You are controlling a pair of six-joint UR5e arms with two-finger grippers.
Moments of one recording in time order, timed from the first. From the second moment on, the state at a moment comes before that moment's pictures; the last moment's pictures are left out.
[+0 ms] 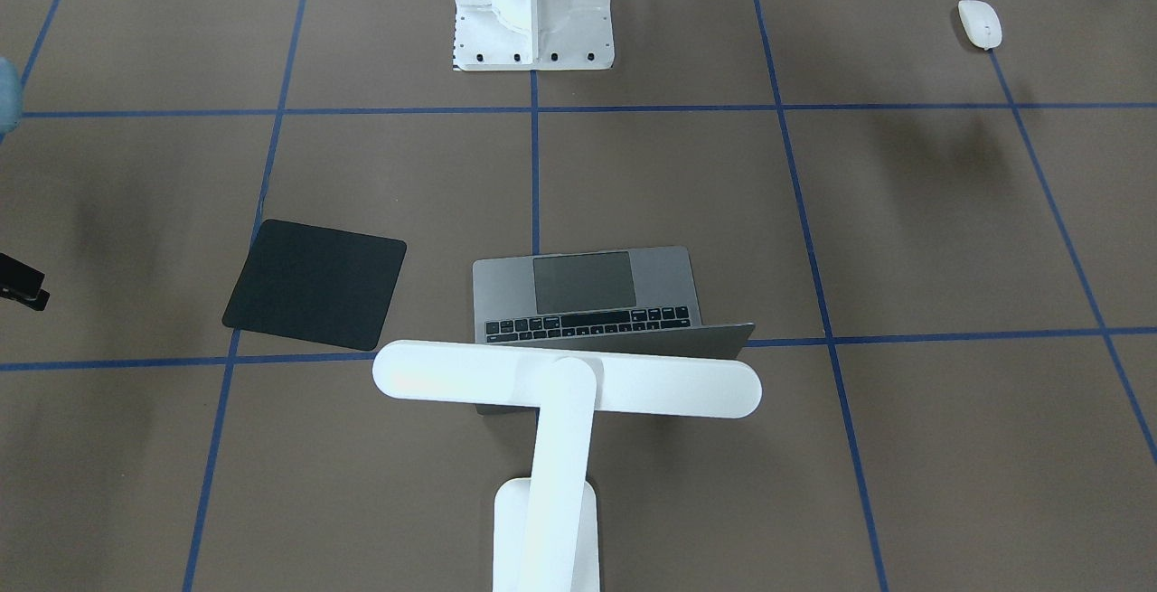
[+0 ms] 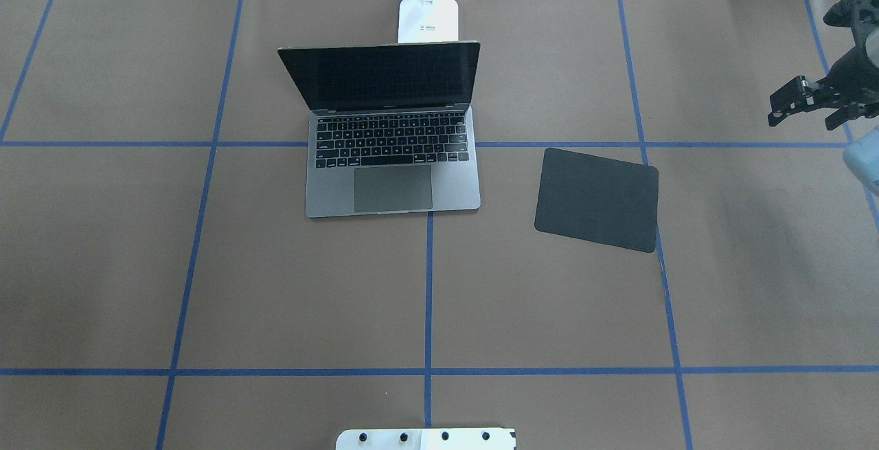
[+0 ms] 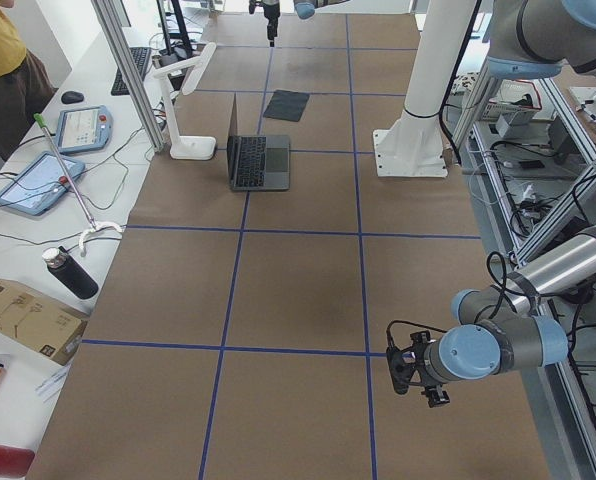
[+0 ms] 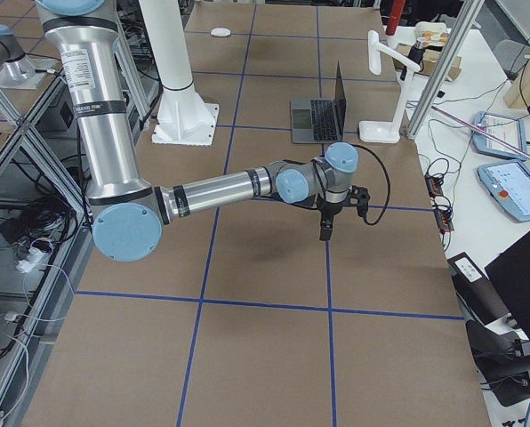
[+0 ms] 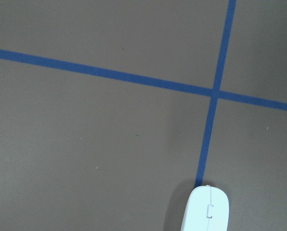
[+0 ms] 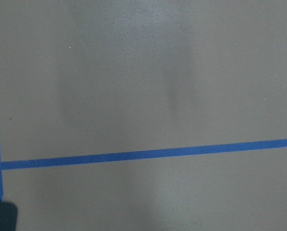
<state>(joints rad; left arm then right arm) -1.67 -0.83 -1.79 -1.95 -2.53 -0.01 1.20 -1.39 1.62 -1.46 2.26 0.59</state>
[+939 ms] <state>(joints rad) -1.43 -0.99 -1.91 -1.74 -2.12 -0.08 1.20 -1.39 1.62 -1.46 2.26 0.59</state>
